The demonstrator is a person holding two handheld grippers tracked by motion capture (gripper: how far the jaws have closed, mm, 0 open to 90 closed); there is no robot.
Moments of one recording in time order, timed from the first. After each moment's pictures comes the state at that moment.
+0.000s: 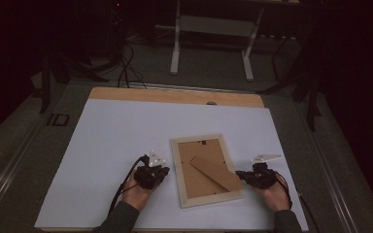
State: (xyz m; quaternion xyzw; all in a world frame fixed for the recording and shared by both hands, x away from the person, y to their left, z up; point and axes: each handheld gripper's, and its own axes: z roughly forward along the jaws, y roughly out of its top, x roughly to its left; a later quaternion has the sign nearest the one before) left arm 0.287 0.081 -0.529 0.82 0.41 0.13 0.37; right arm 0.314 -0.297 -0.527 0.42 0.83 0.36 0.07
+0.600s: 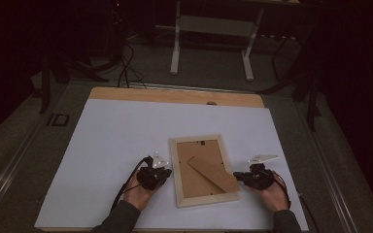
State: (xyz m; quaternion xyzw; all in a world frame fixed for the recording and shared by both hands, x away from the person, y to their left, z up) left arm 0.289 0.077 -0.535 0.84 0.39 0.13 0.36; right arm 0.313 -0.290 -0.527 0.40 0.84 0.35 0.06
